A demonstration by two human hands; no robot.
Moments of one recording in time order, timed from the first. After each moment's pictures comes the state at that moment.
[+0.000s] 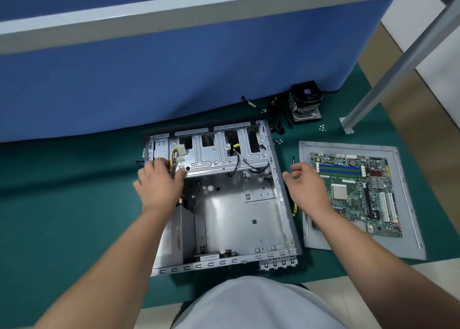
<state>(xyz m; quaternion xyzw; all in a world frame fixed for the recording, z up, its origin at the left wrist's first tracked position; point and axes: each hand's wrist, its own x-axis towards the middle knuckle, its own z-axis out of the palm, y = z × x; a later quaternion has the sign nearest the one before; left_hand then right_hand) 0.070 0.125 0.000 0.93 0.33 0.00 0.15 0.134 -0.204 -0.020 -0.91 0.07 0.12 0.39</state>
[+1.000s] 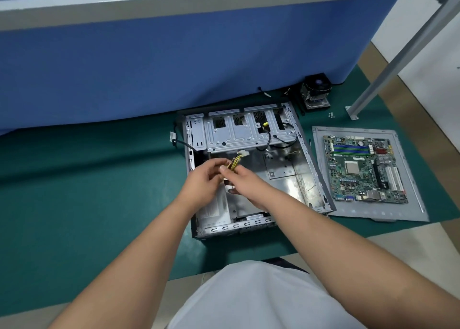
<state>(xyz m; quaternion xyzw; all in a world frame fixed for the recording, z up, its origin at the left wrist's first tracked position) -0.018 0.162 0.012 0.82 0.08 -0.09 0.56 0.027 0.009 -0.008 -0.74 0.02 0.38 0.55</state>
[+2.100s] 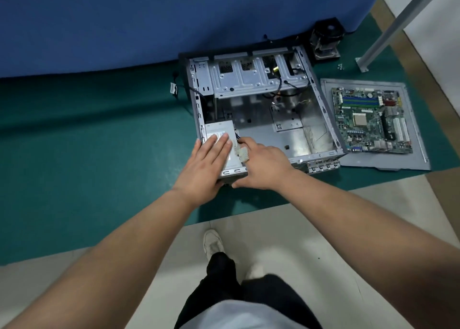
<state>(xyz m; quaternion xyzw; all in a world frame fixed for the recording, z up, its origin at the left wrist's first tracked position) -0.116 0.184 -0.040 0.98 -0.17 -0.07 0.10 -0.055 -0.010 -0.016 -0.95 -0.27 0.18 0.02</state>
